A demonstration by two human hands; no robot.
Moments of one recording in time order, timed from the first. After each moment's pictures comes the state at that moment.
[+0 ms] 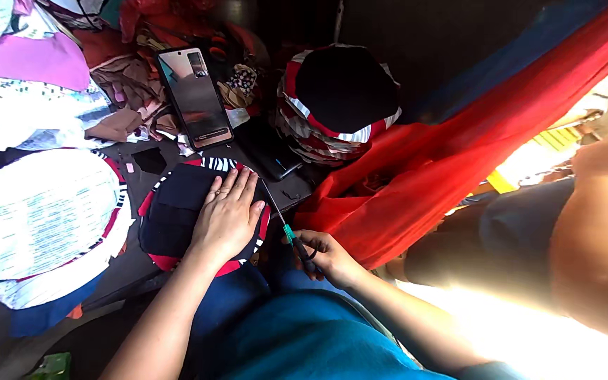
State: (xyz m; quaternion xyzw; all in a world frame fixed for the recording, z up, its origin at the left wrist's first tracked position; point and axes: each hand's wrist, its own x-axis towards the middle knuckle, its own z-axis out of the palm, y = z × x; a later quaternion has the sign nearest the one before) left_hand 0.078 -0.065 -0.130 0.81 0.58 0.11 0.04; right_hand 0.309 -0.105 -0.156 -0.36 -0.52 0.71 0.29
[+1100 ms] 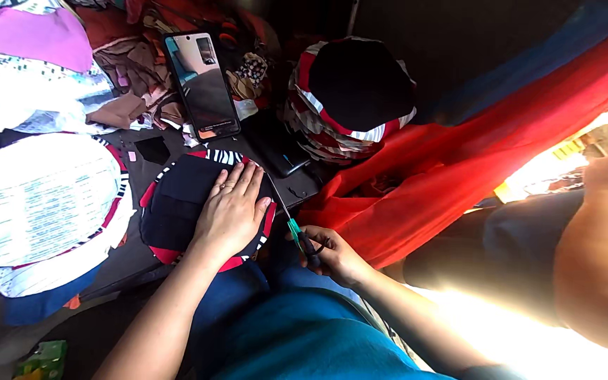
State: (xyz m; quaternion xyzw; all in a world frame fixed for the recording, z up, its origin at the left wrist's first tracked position) left_hand 0.078 -0.064 -0.130 0.81 0.58 0.11 0.03; right_hand 0.310 -0.099 -0.153 -0.33 -0.49 0.75 0.30
